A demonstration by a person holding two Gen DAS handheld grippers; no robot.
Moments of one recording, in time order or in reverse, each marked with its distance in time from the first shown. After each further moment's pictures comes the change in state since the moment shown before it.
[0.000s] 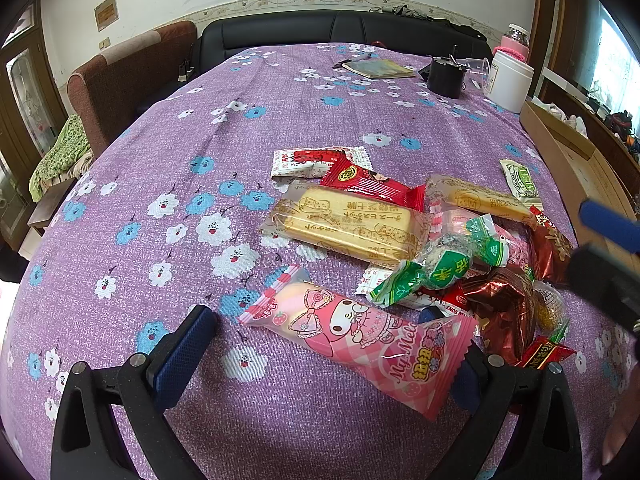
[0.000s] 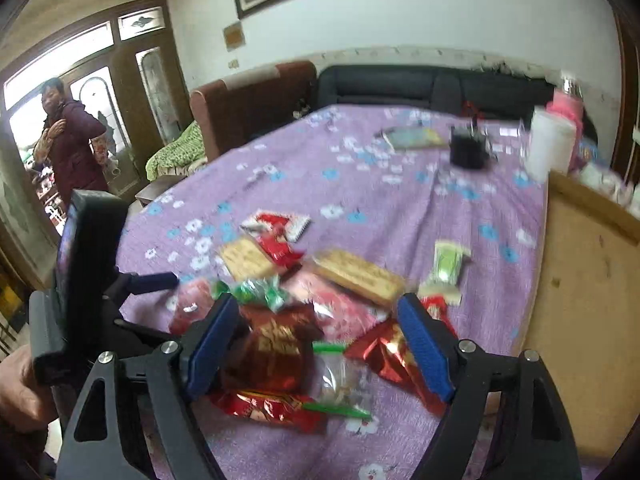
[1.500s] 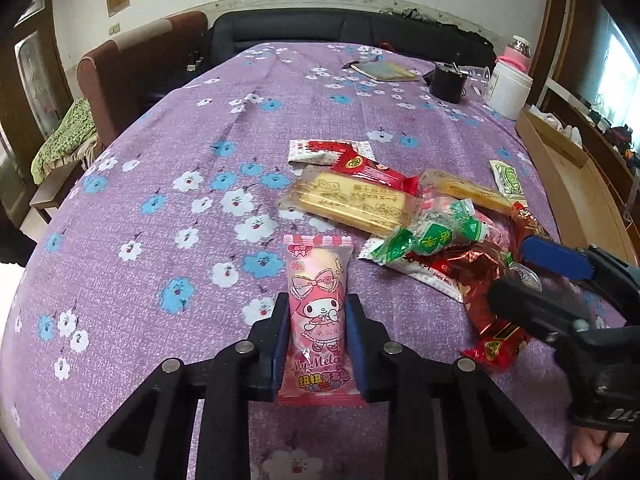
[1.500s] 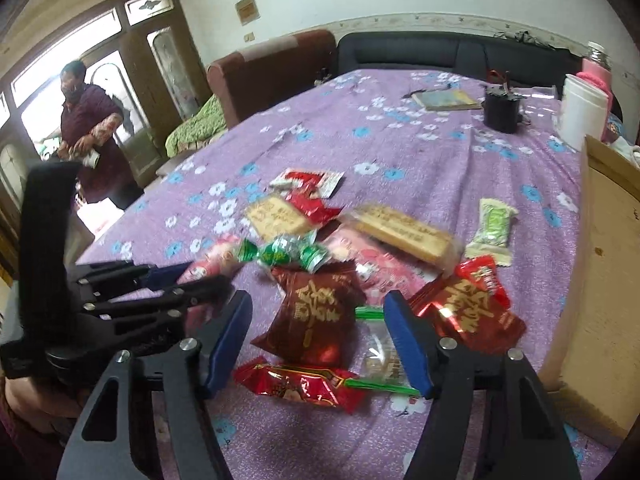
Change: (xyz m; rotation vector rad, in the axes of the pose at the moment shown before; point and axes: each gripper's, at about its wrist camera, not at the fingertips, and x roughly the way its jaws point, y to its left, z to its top) left arm -0.028 0.010 -0.016 -0.050 0.012 -0.018; right arm 0.019 0.015 -0.014 -0.031 0.113 0.072
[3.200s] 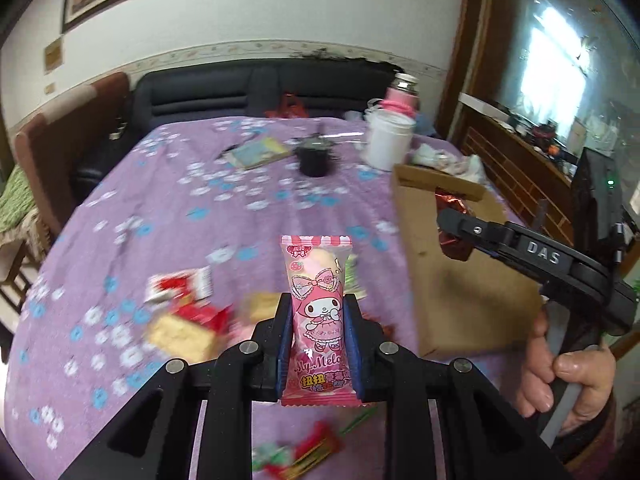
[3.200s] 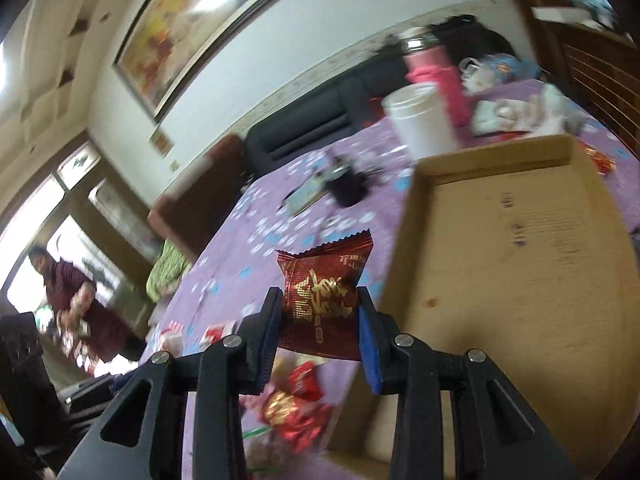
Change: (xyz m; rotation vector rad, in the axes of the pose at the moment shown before) left arm -0.063 -0.128 0.075 0.170 -0.135 -0.237; right arm -0.106 -0.176 0.023 0.521 -0.310 -0.042
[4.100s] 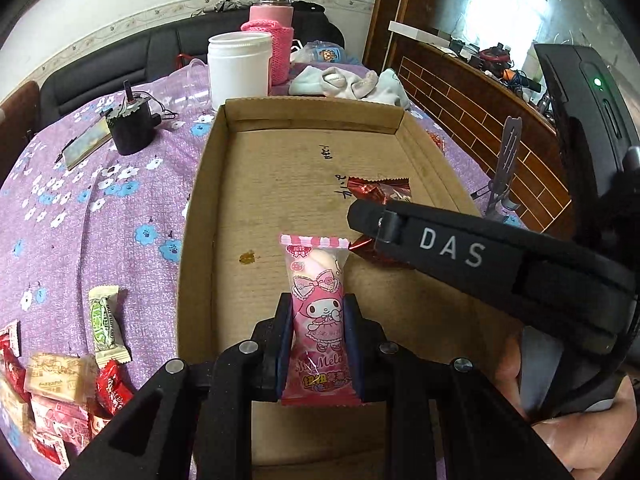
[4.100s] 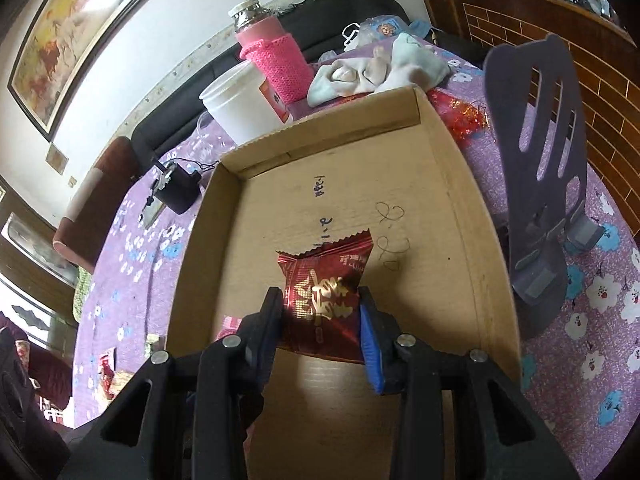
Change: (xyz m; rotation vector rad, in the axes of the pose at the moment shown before) left arm 0.143 -0.150 0.016 0.153 0.187 -0.144; right arm 0.009 -0.100 0.016 0.153 0.106 -0.356
